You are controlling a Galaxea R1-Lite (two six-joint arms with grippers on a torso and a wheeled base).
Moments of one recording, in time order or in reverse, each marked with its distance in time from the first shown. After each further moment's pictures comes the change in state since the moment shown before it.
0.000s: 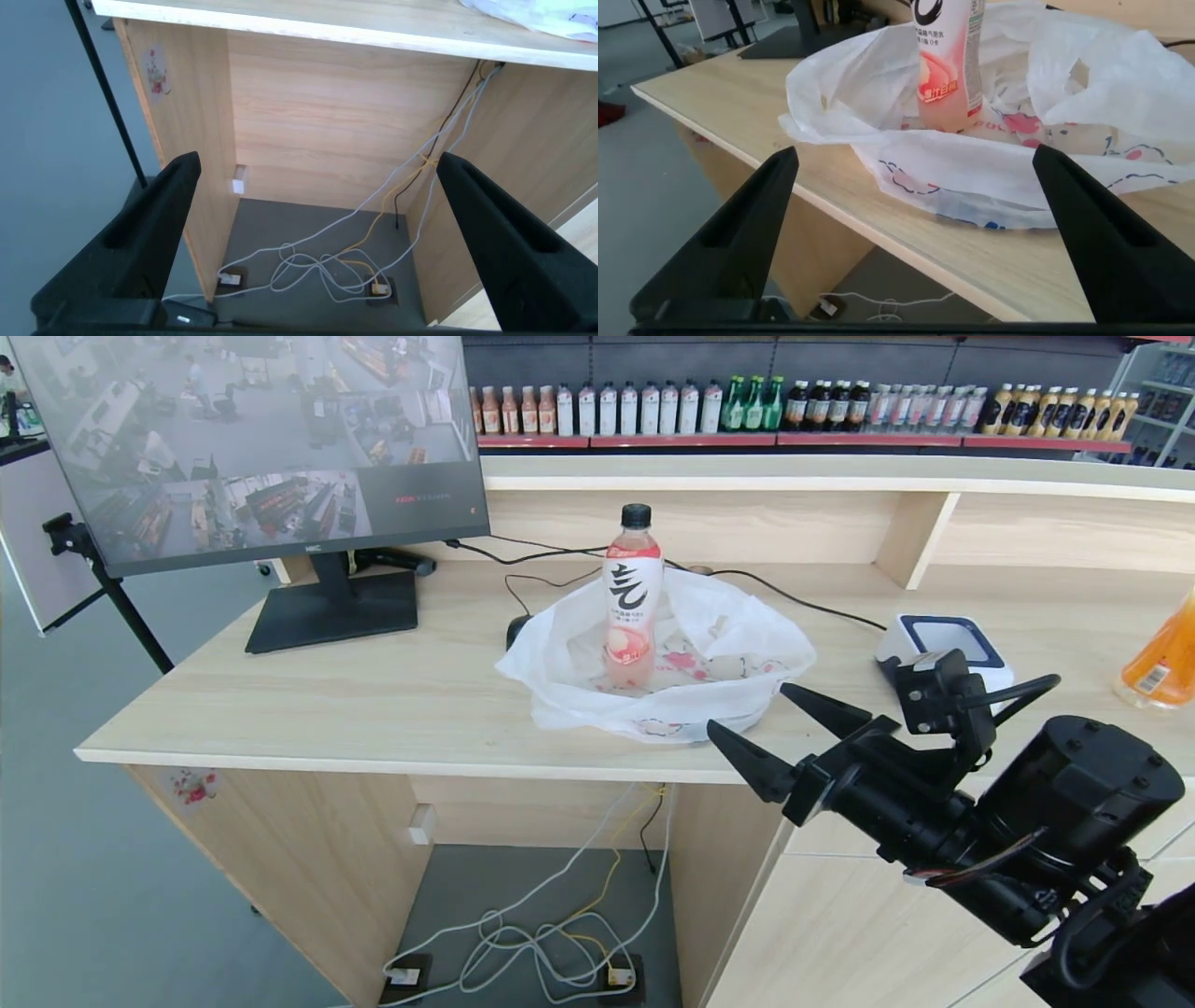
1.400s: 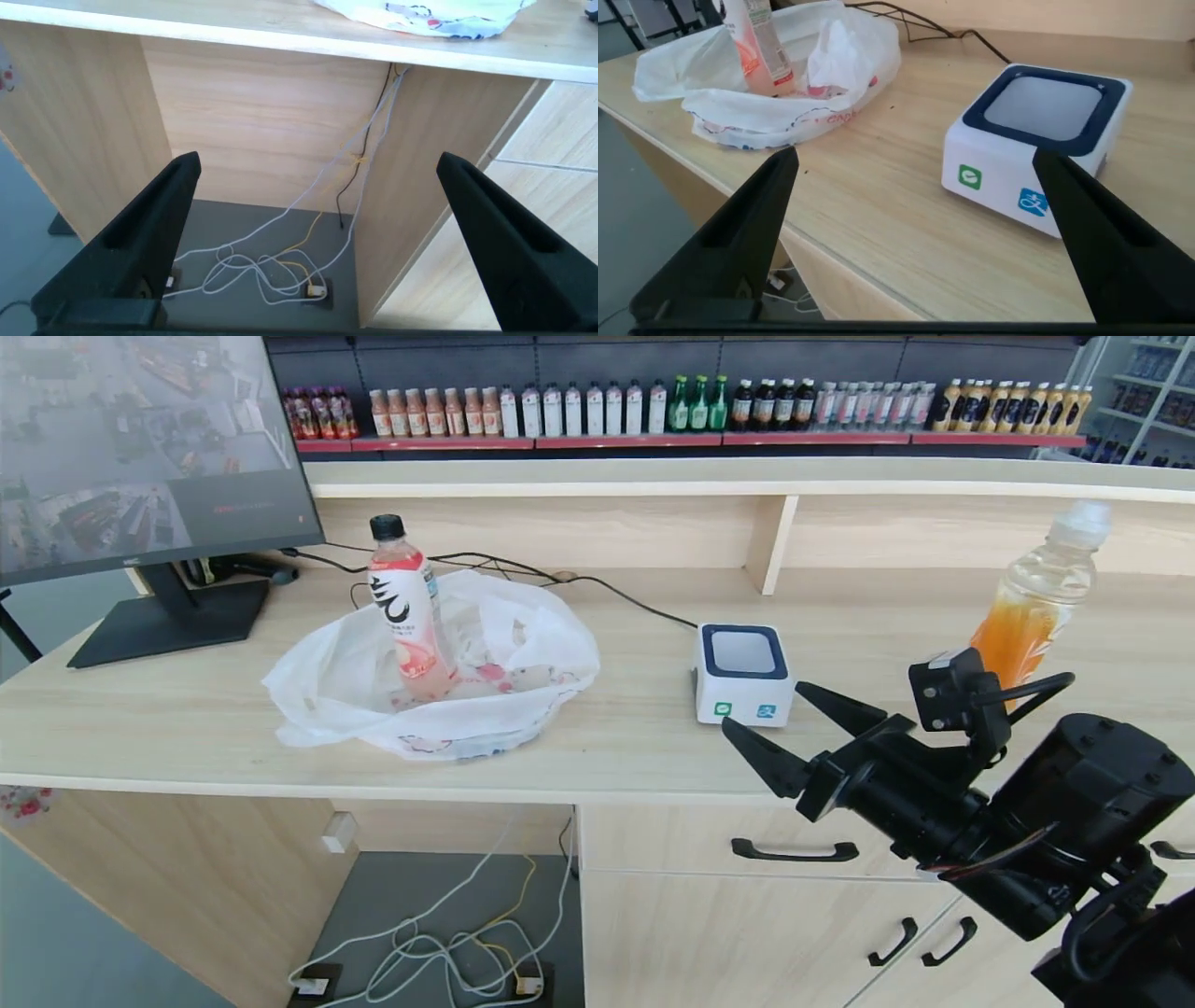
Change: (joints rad) left arm 0.000 0.000 0.000 0.000 -0.001 -0.006; right arm -0.037 -0.009 0.013 0.001 0.006 -0.003
